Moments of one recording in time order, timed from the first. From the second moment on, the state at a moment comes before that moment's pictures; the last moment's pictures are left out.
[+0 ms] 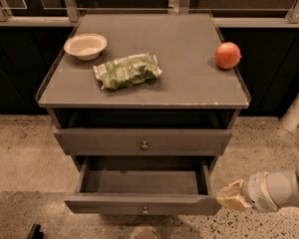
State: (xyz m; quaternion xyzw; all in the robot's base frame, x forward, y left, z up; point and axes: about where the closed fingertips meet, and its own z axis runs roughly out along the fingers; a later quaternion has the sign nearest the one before) arm 0.389 -0.231 0.606 -0.41 0.85 0.24 0.24
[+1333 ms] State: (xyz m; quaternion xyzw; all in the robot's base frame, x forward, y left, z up) arm 0.405 -0.235 0.464 -0.27 0.84 0.38 0.29
